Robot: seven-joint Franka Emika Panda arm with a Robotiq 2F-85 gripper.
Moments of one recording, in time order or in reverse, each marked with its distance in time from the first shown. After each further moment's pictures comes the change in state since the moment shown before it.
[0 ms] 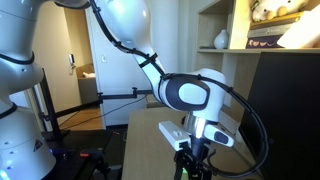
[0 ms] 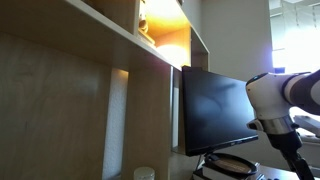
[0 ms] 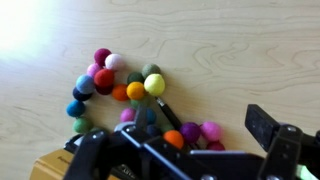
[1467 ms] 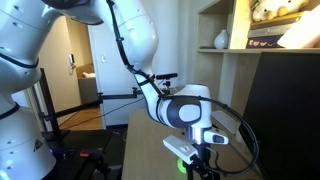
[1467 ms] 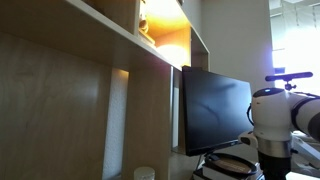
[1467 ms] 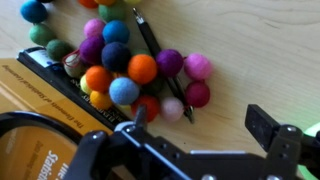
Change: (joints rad) arm 0.100 0.144 -0.057 0.014 -0.140 0.368 0.045
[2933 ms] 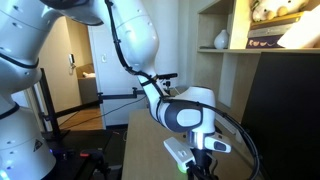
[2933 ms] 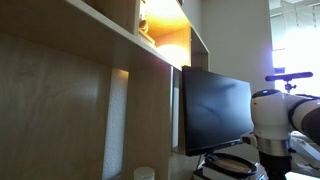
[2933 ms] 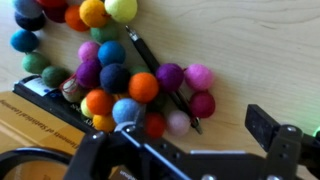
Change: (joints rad) arm -0.013 0.008 -0.011 0.002 0.115 -0.003 -0.001
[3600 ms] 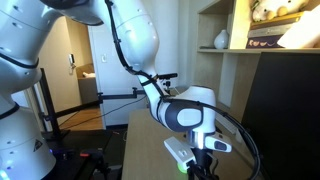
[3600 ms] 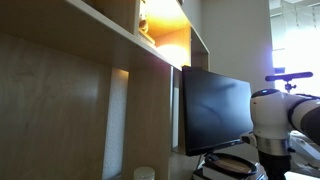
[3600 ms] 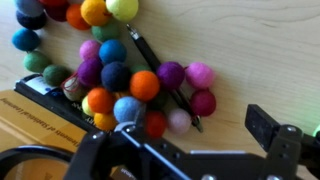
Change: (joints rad) arm 0.001 0.000 0.000 0.004 0.000 -0.002 0.000
